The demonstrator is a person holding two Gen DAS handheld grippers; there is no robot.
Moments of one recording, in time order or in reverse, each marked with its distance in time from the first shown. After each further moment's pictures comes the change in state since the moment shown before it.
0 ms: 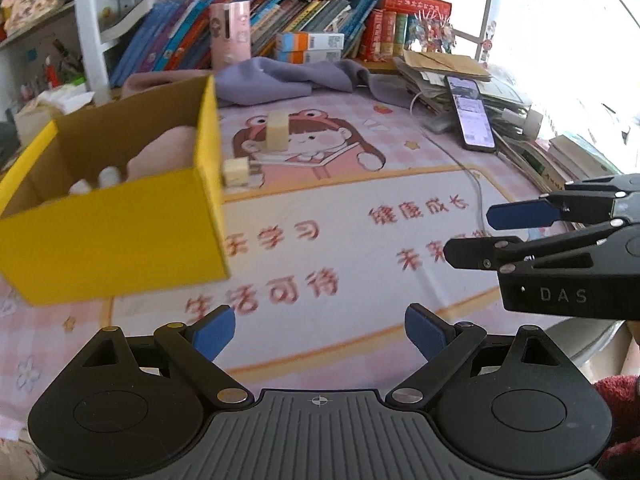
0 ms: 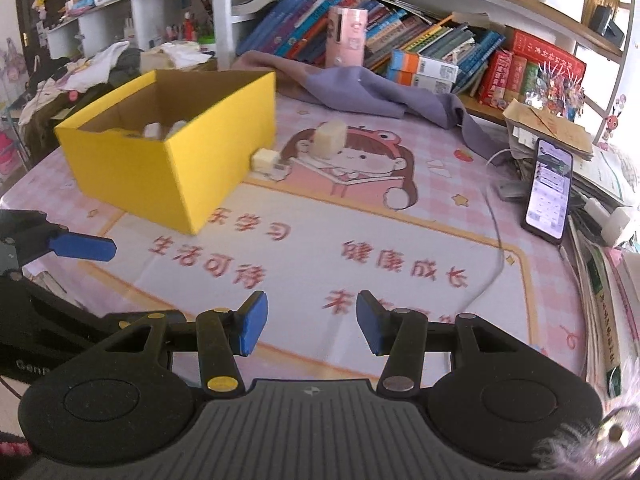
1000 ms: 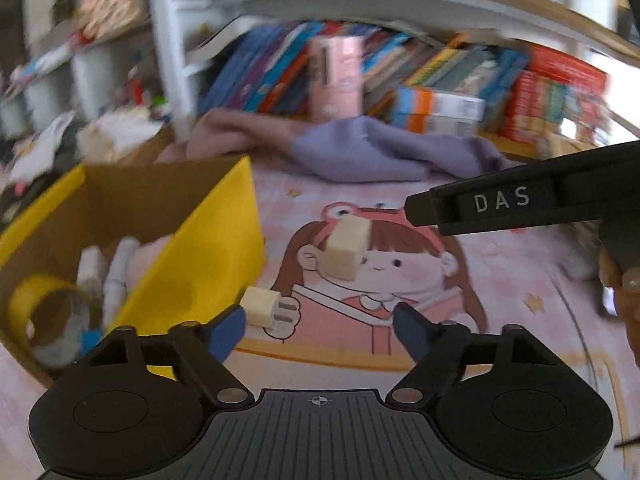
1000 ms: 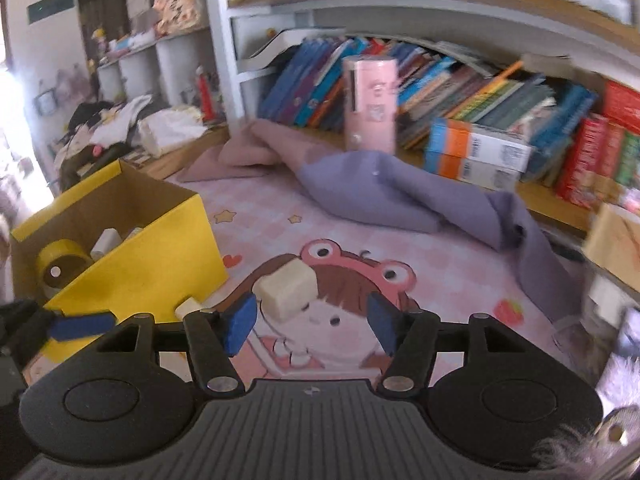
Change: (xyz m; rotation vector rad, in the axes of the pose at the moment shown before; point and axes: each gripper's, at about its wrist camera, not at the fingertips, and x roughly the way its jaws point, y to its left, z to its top) left arm 0.120 -0.027 0.127 -0.309 -0.116 0.412; right arm 0.154 -0.124 0.172 -0.121 -0.105 0.297
